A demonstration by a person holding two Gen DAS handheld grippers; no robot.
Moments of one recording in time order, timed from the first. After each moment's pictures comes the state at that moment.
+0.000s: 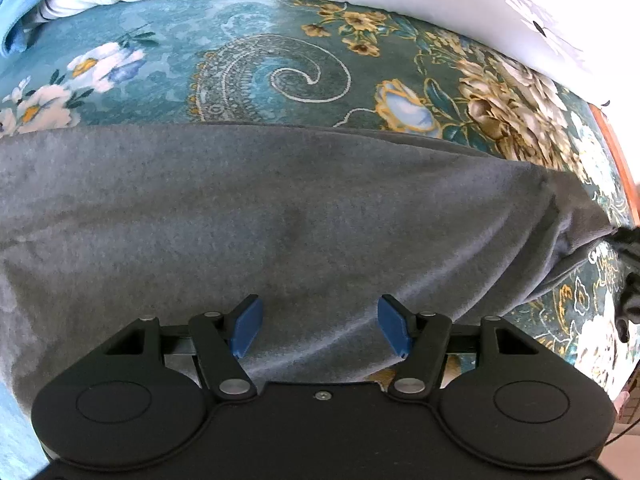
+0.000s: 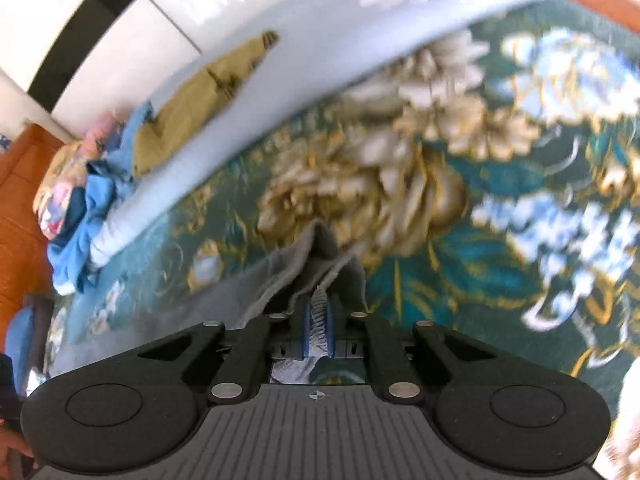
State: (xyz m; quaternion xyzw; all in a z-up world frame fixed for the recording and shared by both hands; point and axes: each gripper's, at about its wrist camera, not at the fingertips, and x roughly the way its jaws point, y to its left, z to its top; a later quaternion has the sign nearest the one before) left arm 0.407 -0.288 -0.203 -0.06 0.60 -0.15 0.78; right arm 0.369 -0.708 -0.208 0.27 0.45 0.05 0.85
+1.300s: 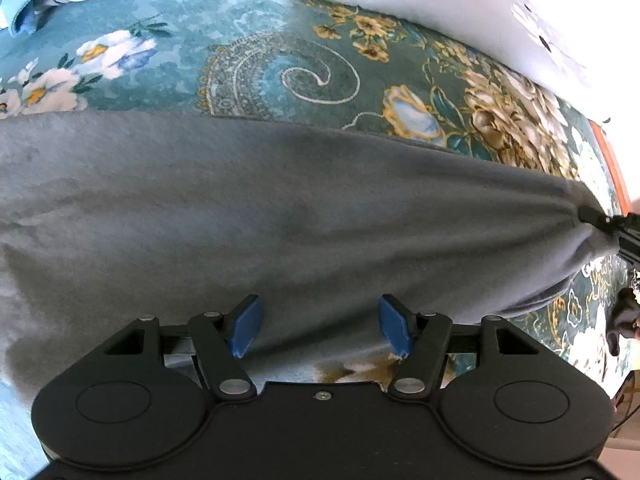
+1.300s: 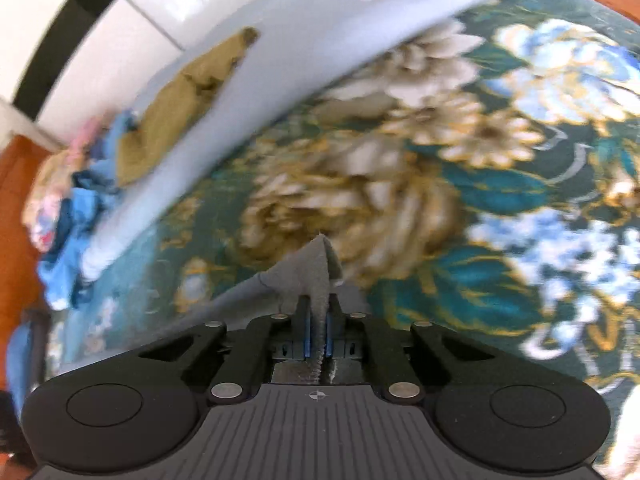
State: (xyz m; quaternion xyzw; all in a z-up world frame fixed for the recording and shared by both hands) left arm 0.407 -0.277 -0.204 -0.09 0.60 -0.14 0.78; right arm 0.402 -0.724 -0.218 0.28 0.48 0.03 0.83
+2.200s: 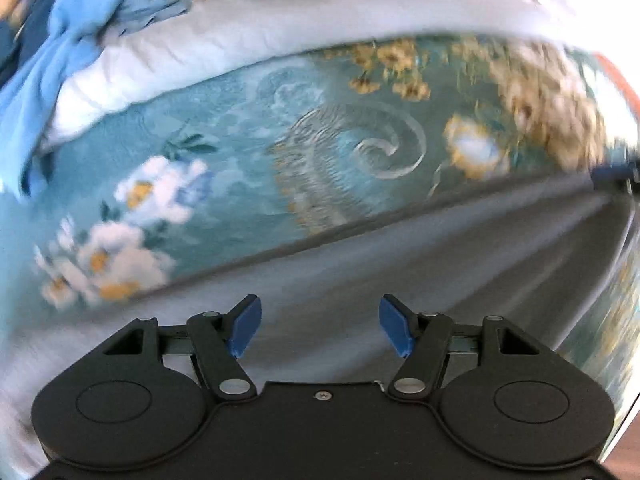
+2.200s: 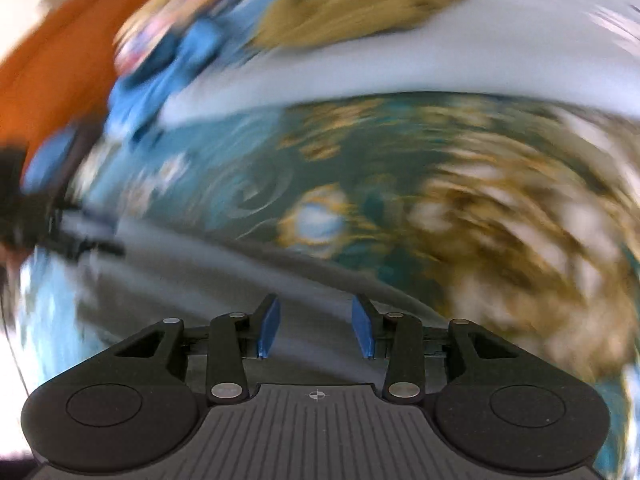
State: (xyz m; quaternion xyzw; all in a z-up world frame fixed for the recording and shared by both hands) left arm 0.504 -0.222 -0.180 0.16 0.58 -0.22 0.77; right arm 0.477 -0.581 -0.205 0.04 0.53 0.27 0.80
